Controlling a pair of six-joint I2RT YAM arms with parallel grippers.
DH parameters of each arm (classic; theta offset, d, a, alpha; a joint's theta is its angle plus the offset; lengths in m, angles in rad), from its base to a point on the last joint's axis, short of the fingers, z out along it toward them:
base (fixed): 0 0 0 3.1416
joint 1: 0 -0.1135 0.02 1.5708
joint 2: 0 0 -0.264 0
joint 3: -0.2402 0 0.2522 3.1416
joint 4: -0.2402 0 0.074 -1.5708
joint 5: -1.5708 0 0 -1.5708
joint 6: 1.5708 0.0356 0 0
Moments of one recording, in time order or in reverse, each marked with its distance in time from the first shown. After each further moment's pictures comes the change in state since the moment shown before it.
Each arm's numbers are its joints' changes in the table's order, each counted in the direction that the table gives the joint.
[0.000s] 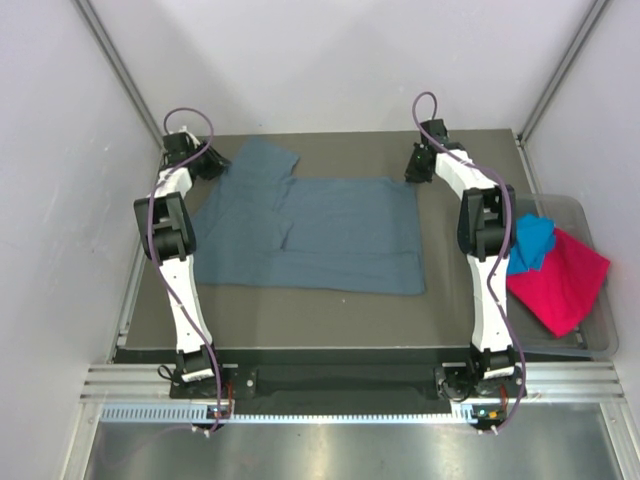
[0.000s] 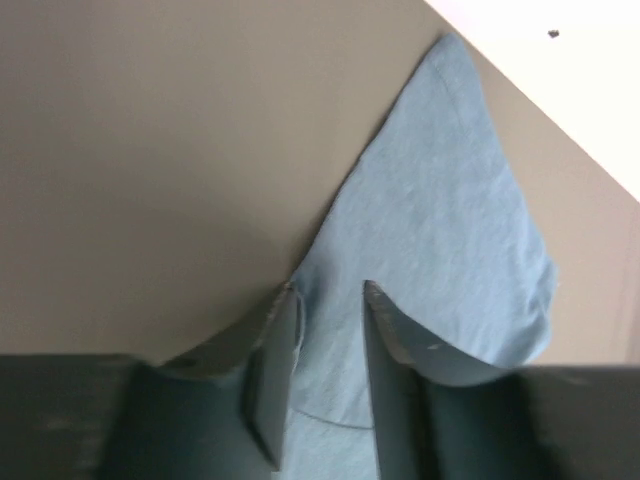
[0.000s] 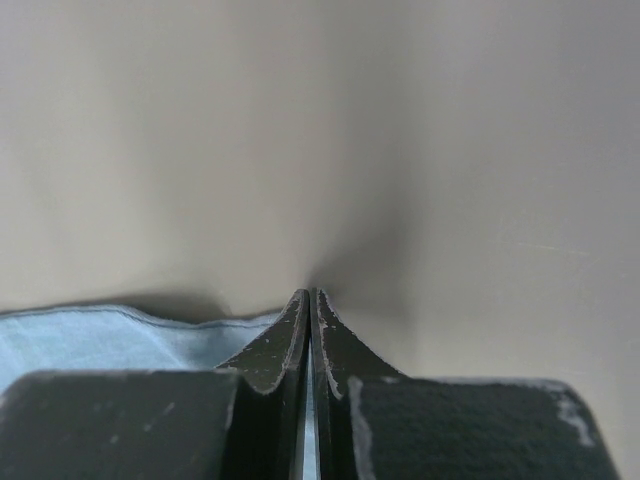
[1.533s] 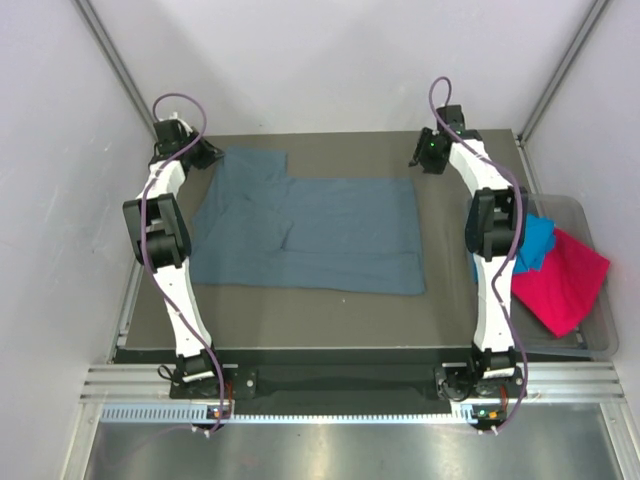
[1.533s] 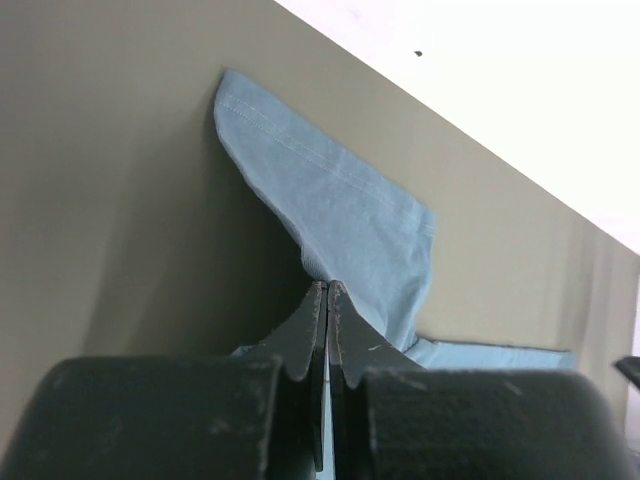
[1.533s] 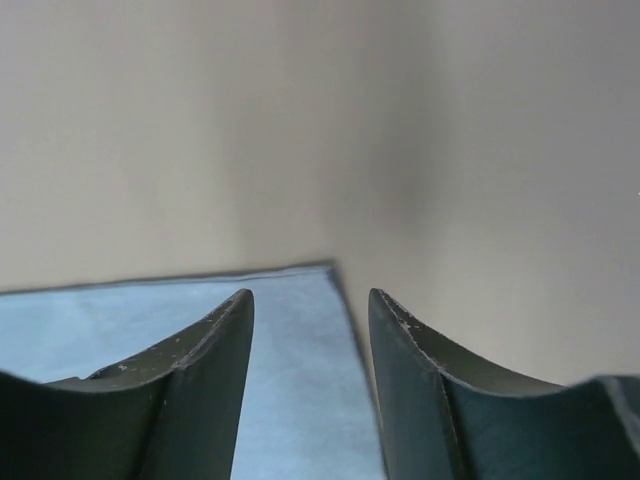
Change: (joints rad) left arm 0.003 -0.195 0.105 -0.024 -0.006 -0.033; right arm 0.055 -0.042 -0.114 -0.106 0.089 -0.041
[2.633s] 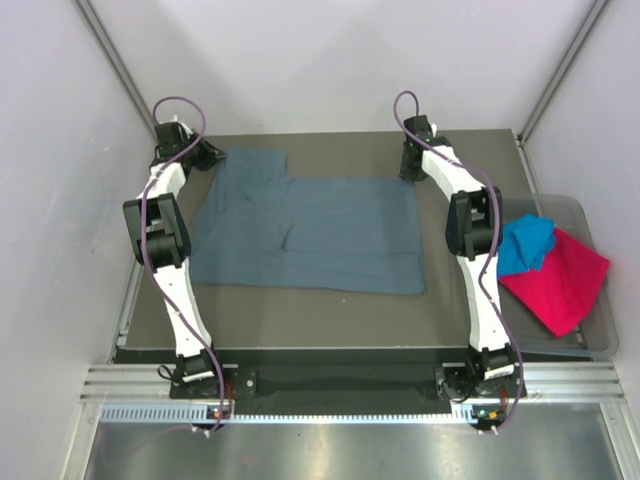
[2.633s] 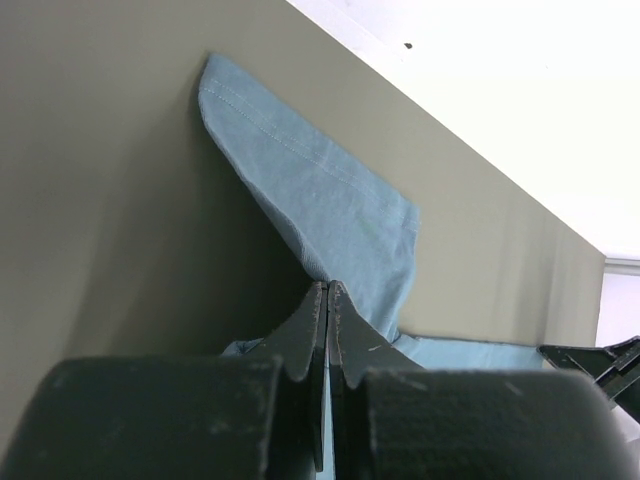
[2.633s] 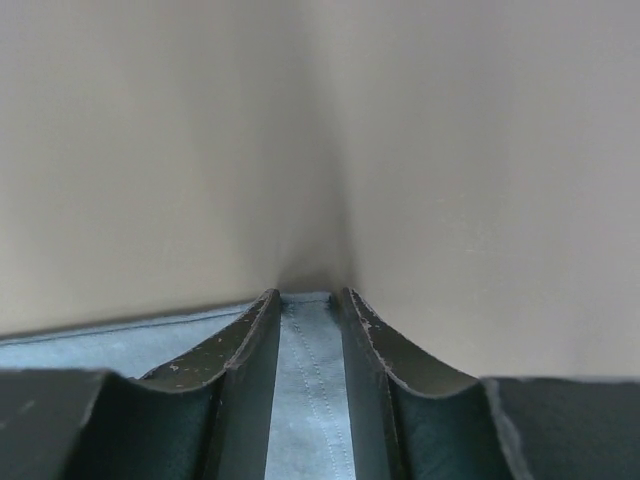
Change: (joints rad) left arm -0.005 0.000 0.030 0.039 -0.035 -0.066; right arm -0.125 0.128 -0.072 -0.042 -0.300 -0.071
